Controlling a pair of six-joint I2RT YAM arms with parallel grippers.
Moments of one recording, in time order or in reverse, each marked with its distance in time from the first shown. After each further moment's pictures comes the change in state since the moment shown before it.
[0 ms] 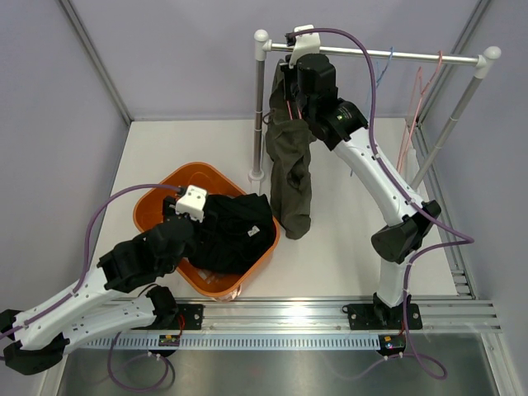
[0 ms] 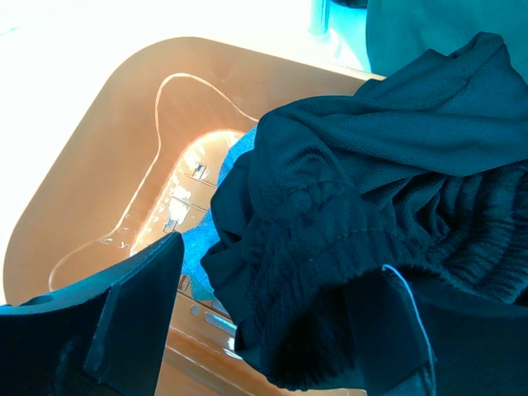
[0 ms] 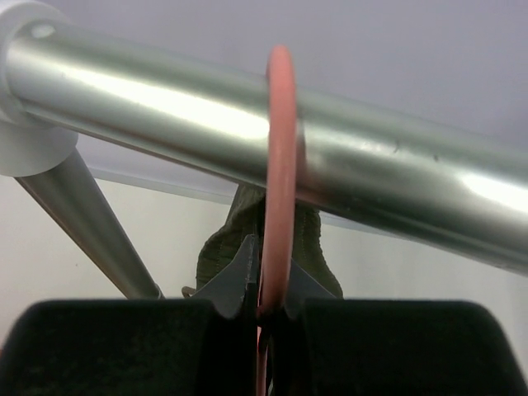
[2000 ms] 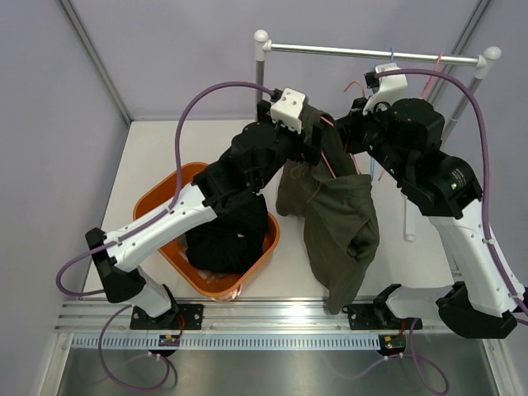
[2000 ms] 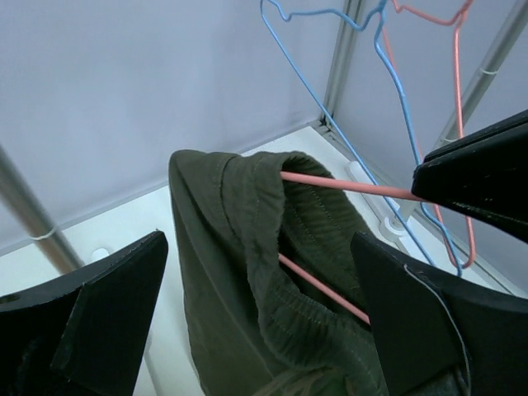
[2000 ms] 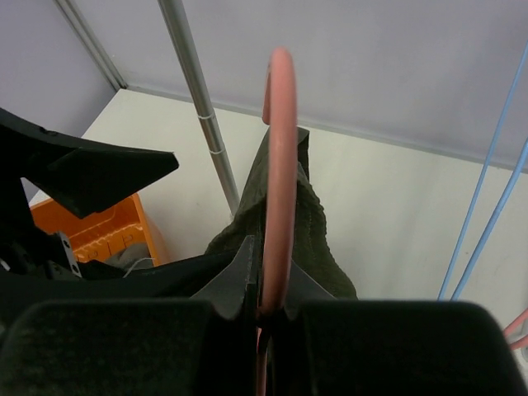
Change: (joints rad) left arm 0.002 0.885 0.872 0.535 0.267 0.130; right arm 0.012 -0.643 -0.364 -0.350 -0.183 0.162
